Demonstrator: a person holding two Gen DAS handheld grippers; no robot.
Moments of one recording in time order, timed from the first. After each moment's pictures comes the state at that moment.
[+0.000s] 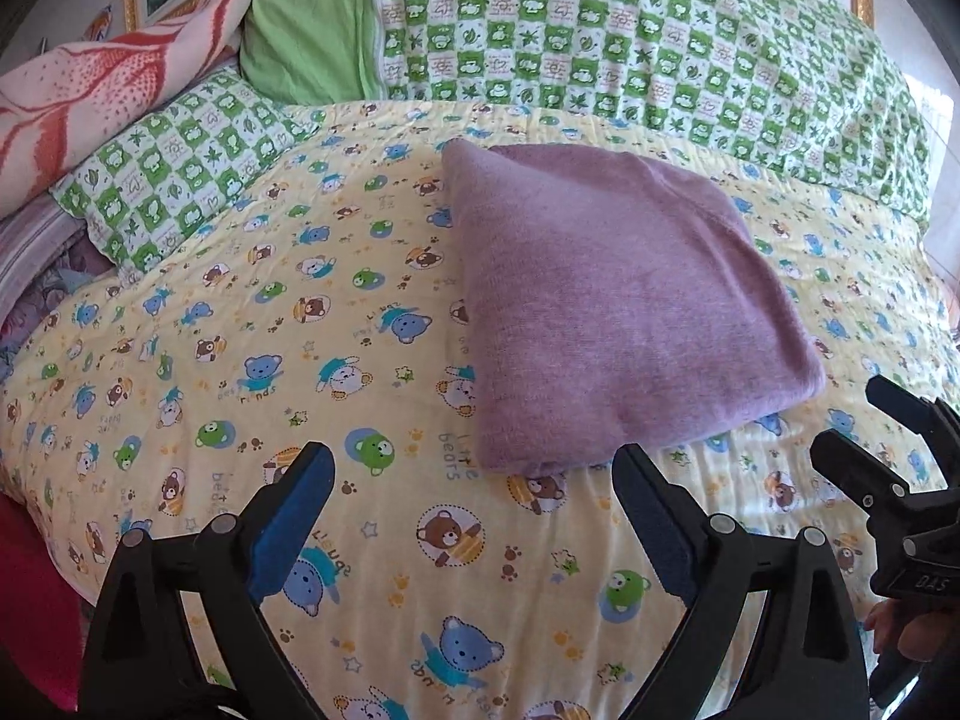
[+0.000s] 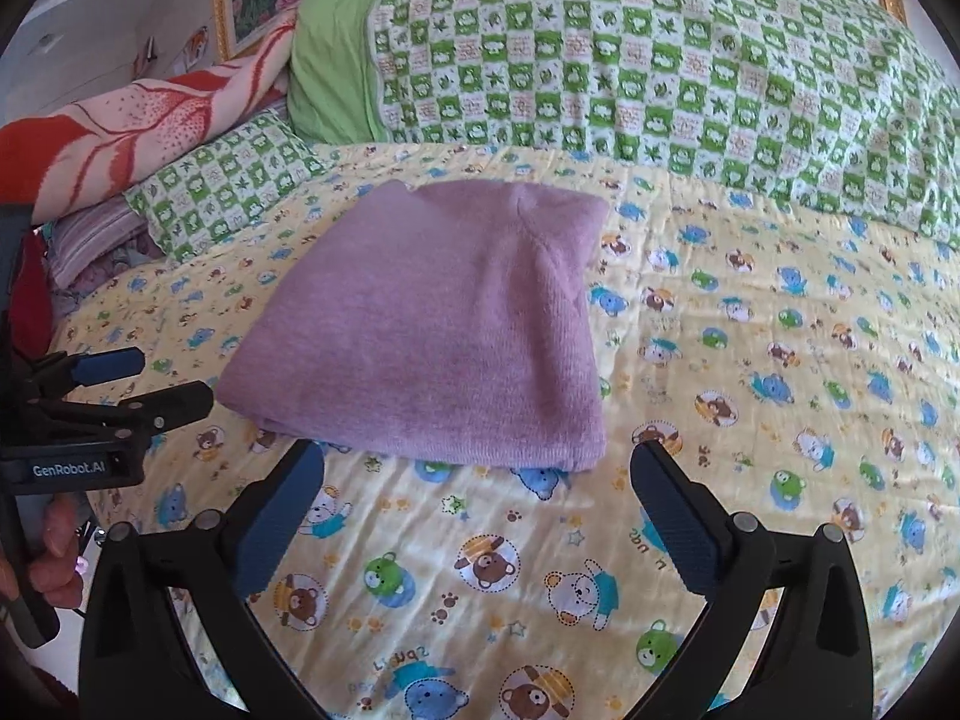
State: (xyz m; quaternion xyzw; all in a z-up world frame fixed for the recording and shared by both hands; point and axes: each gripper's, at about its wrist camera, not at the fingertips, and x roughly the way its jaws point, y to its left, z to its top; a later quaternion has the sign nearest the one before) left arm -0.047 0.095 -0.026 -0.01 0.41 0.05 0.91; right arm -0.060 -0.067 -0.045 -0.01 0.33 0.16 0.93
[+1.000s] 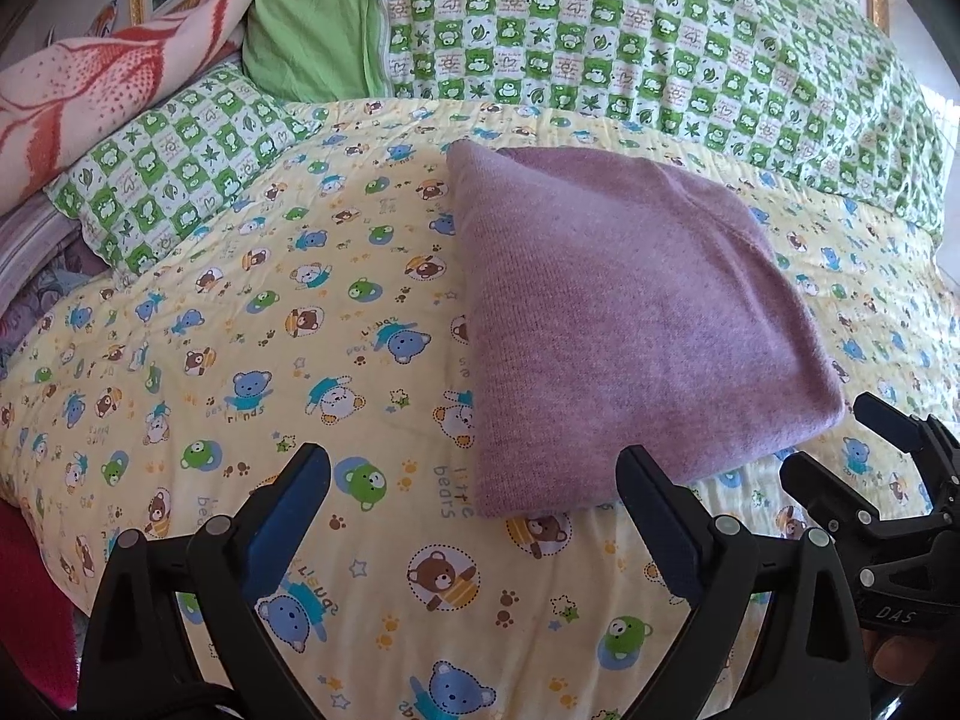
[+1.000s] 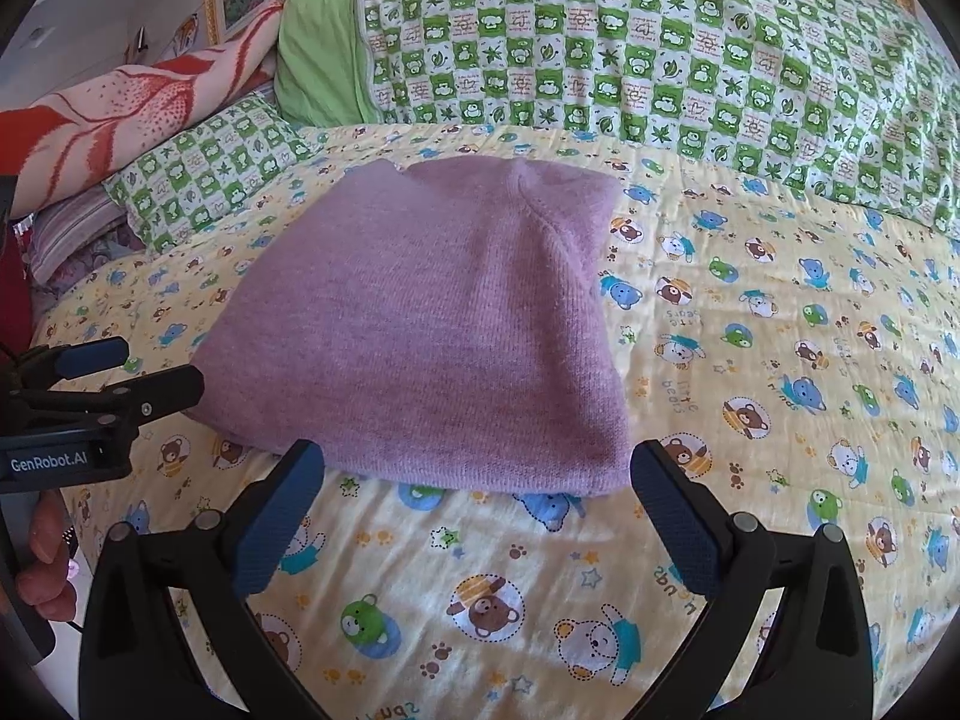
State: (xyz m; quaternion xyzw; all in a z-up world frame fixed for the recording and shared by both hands) left arm -0.029 0.093 -0.027 -0.02 0.40 0.06 0.91; right arm -0.029 -0.059 -0.063 -0.02 0.35 0.16 0.92
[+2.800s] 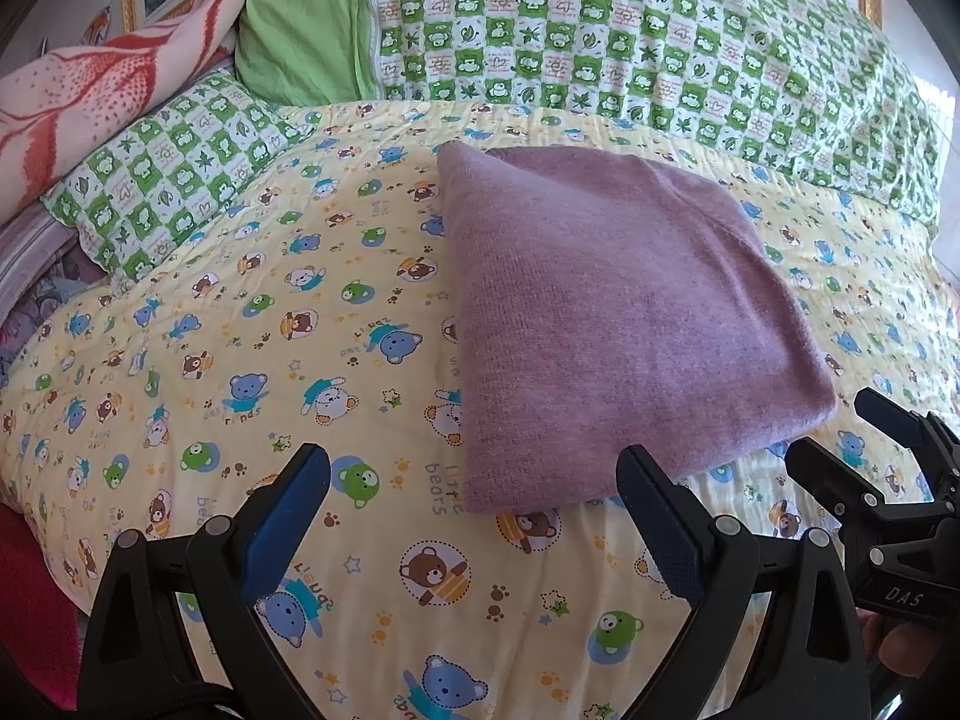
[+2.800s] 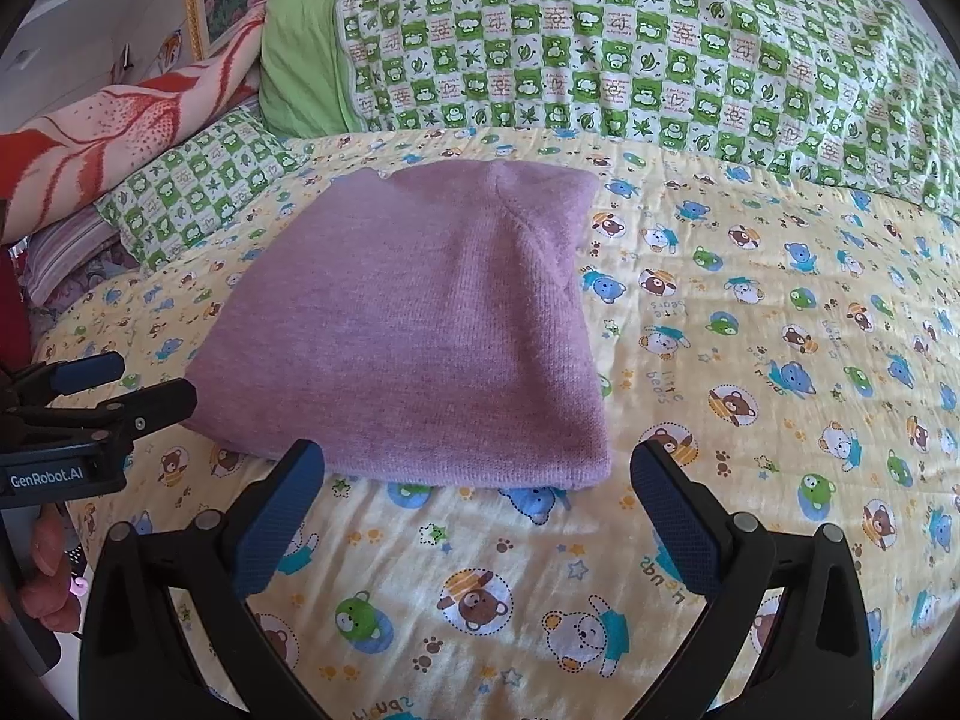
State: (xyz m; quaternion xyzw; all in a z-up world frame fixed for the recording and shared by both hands) left arm -0.033 0.087 -0.026 -0.01 0.41 0.05 0.91; right arm -0.034 -0.063 -0.061 0.00 0.35 0.13 0.93
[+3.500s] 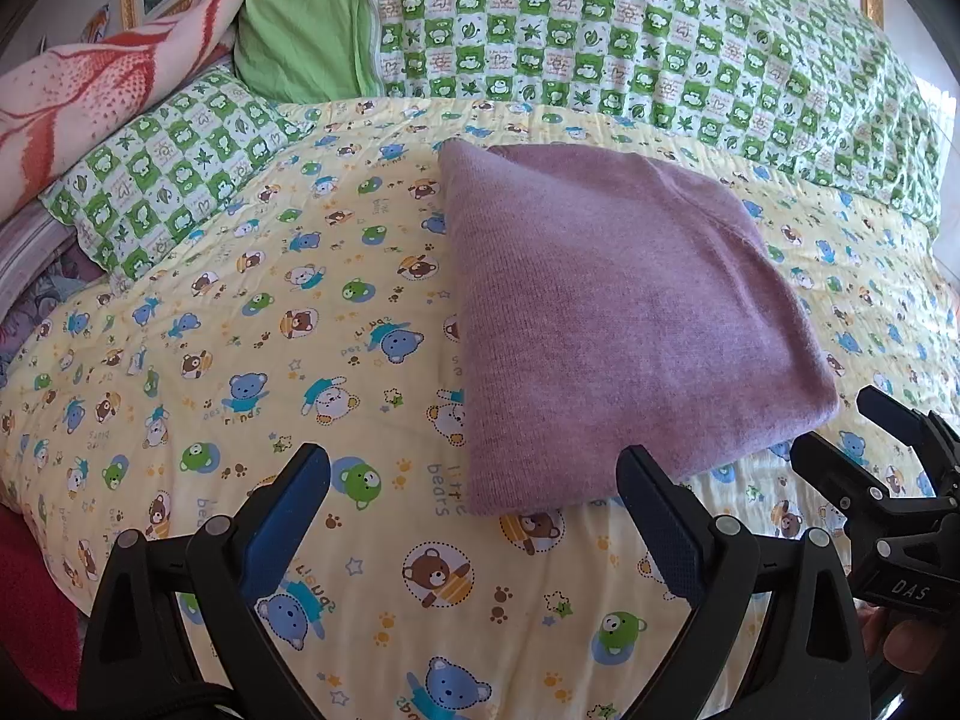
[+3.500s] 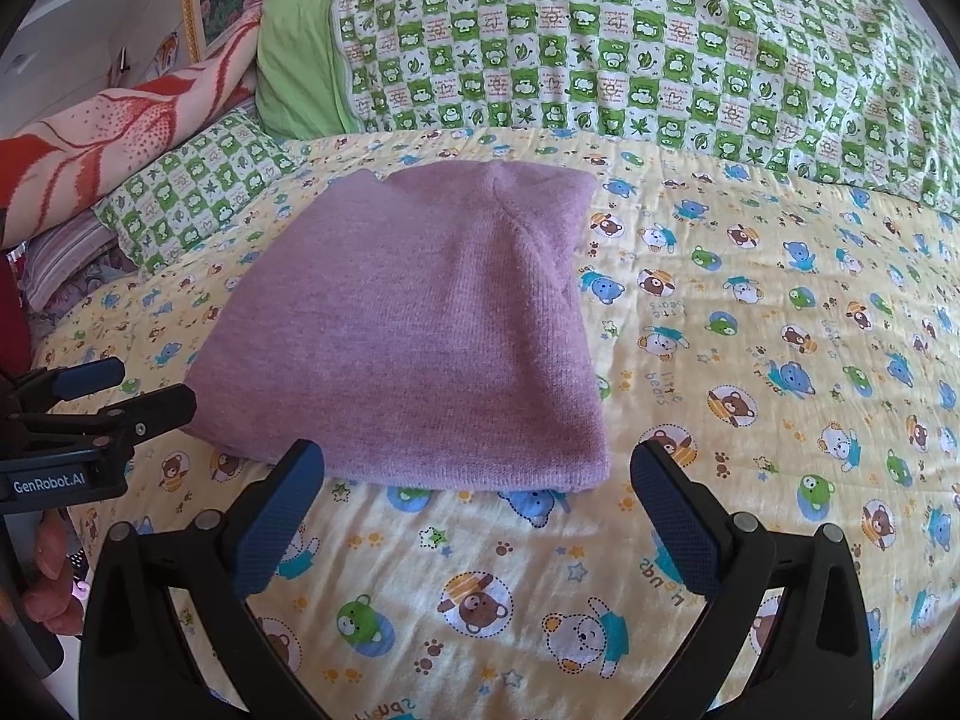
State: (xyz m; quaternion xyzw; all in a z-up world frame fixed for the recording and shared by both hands) left arm -0.028 0.092 -0.026 -0.01 0.41 0.05 0.91; right arm -0.033 -0.063 -0.059 0.00 0.35 0.13 0.93
